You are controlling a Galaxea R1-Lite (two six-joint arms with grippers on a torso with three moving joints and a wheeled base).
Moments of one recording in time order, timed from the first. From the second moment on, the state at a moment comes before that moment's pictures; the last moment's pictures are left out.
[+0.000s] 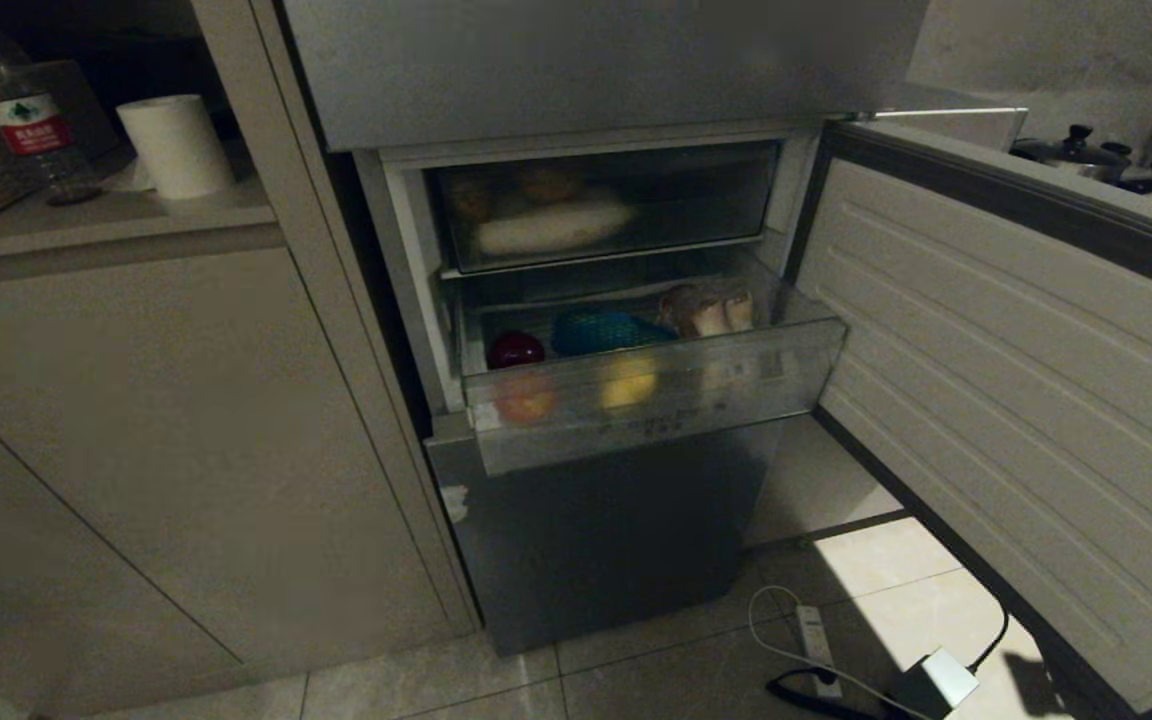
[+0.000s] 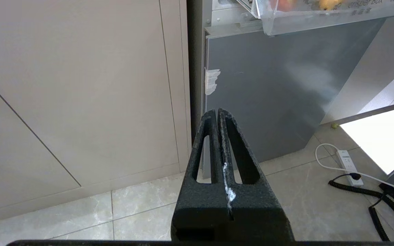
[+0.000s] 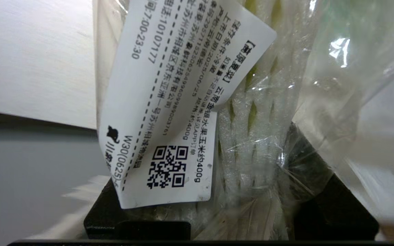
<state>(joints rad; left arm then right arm) 0.00 0.00 0.00 -0.01 0.00 0.00 -1.59 1.68 -1.96 1.34 0.53 -0.11</state>
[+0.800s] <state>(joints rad) 0.00 0.00 0.00 -0.01 0.00 0.00 -1.50 1.51 -1.96 0.69 0.96 0.58</state>
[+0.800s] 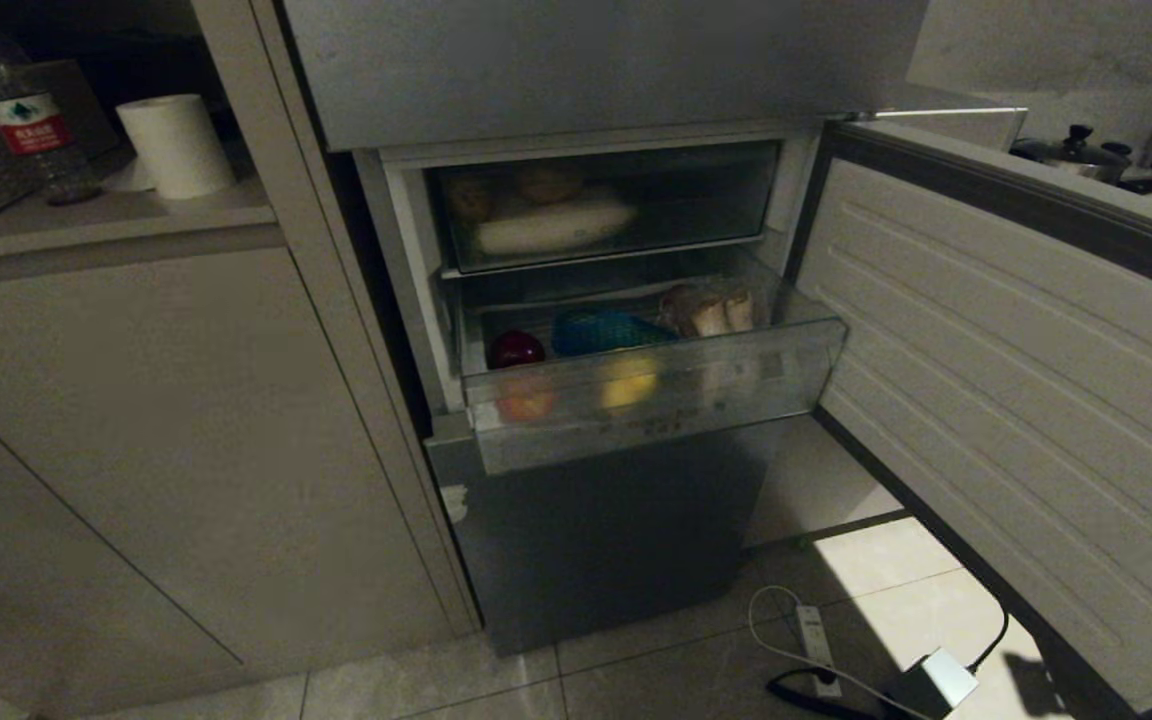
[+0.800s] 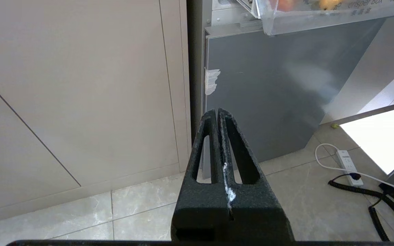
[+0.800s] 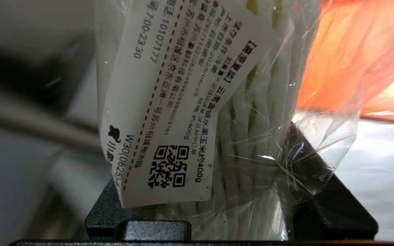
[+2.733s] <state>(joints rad) 0.00 0.00 0.00 -0.01 0.00 0.00 0.40 1.65 -1.78 0.51 0.10 0.02</state>
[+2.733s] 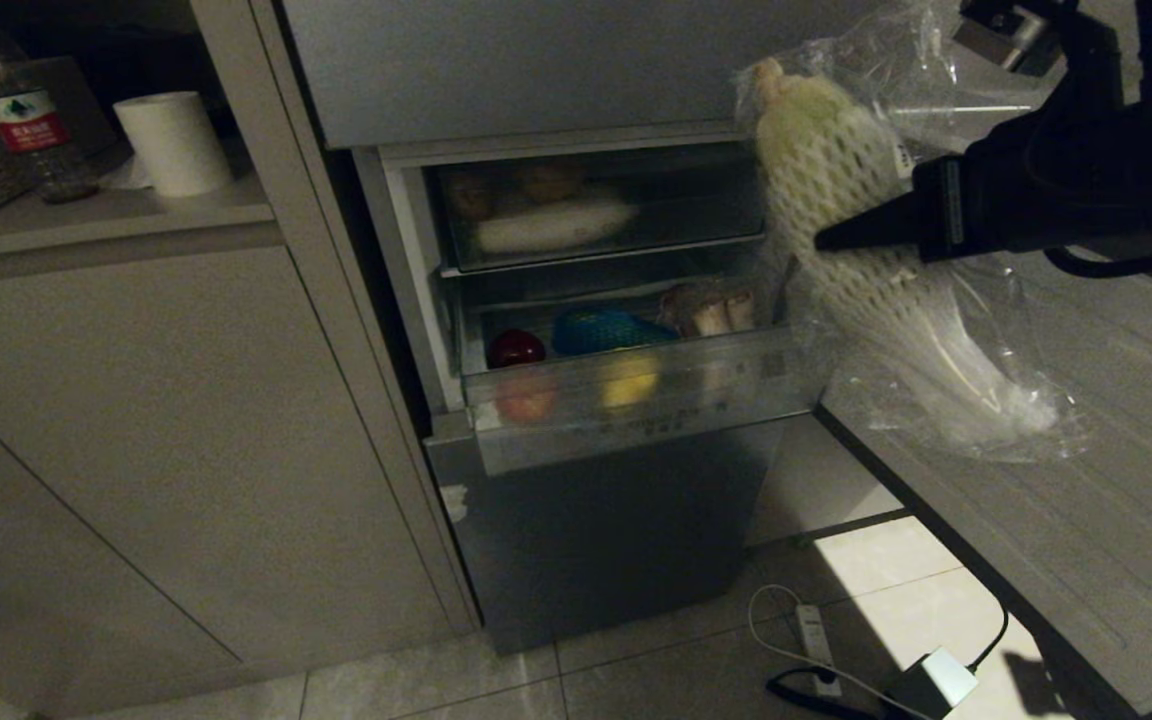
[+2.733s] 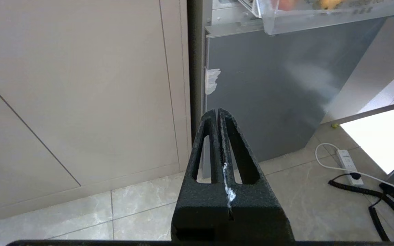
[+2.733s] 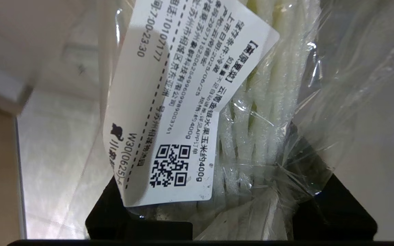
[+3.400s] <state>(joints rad) 0.00 0.00 0.00 -0.01 0.00 0.00 0.67 1.68 -1.70 0.51 -0.01 -0.17</state>
